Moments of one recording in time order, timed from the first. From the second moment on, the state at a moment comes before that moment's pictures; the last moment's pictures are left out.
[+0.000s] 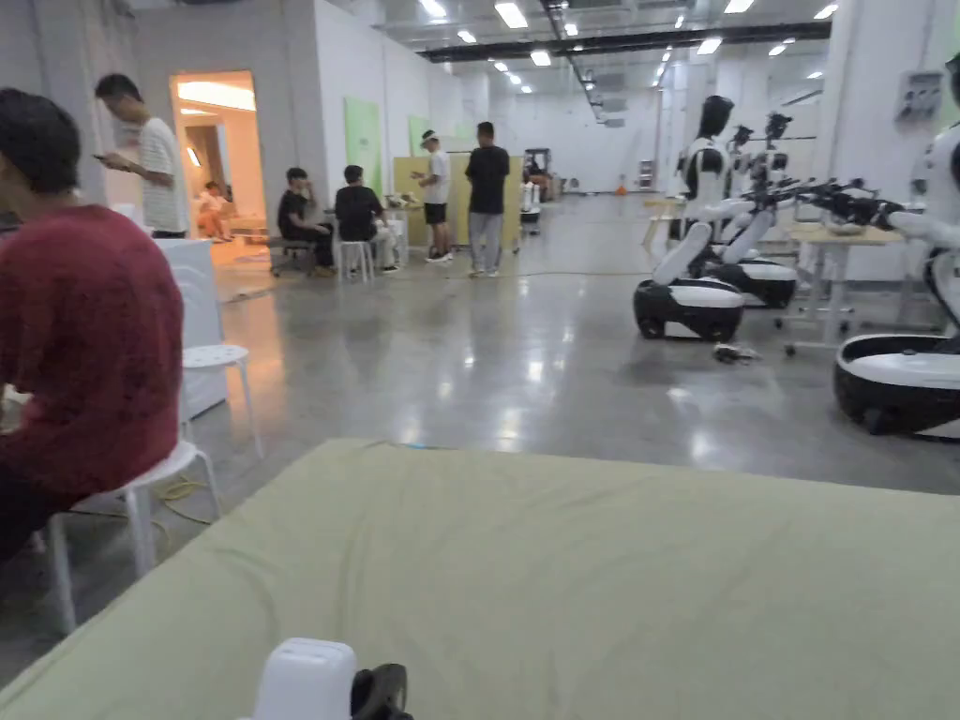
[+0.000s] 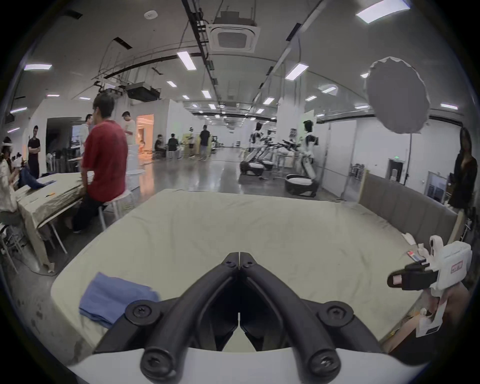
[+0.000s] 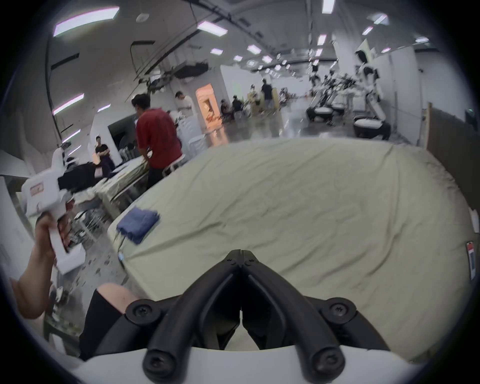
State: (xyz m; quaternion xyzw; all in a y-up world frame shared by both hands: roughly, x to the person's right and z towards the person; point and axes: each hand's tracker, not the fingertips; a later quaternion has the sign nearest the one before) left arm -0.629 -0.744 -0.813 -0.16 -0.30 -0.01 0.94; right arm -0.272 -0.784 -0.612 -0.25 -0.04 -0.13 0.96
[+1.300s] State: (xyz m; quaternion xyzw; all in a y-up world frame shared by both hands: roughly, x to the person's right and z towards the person) left arm -0.494 -0.697 -0.737 0.00 -0.33 0.00 0.94; right arm -0.296 -0.700 -0.595 -0.03 -0.32 0.06 0.95
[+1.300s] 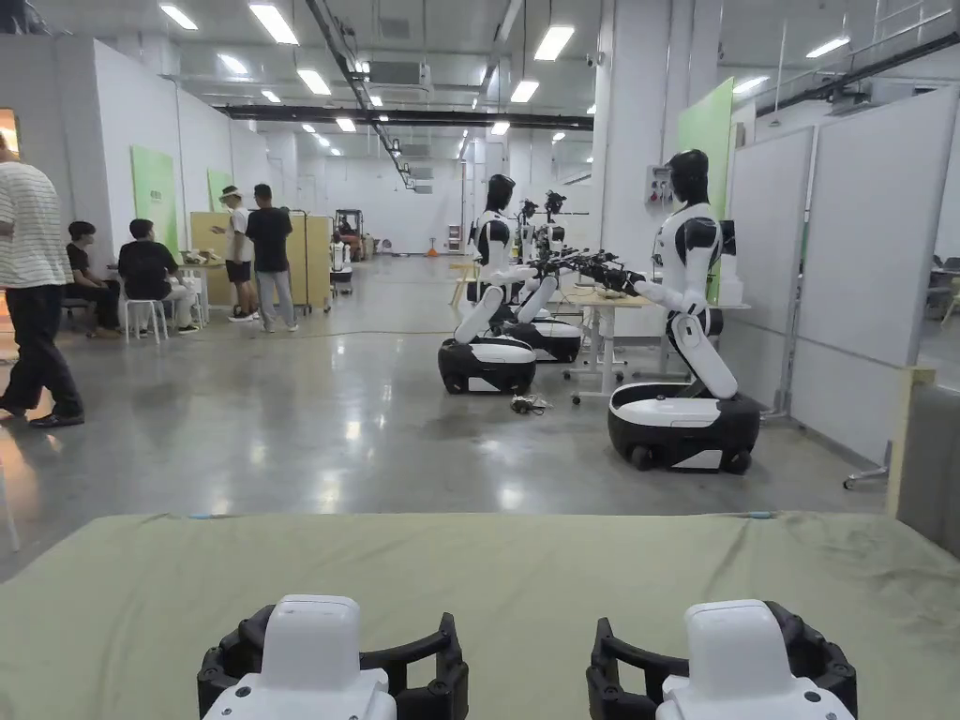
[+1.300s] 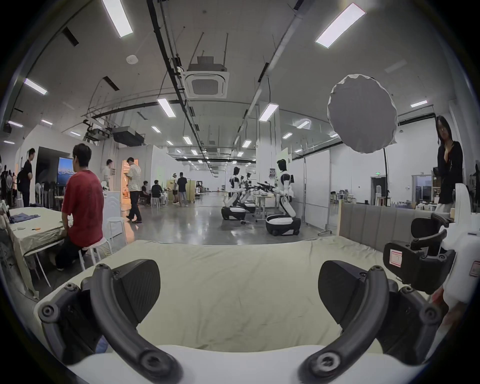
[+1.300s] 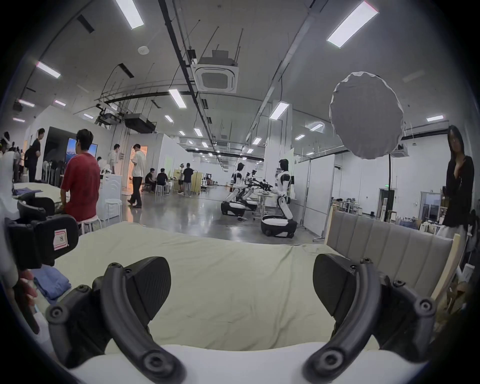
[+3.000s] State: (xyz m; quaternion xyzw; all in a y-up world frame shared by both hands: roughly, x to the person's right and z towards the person) left arm -0.522 -0.687 -0.742 -0.01 -0.31 0.05 0.95; right arm -0.315 -0.686 -0.602 -0.04 -0.29 -0.02 0.96
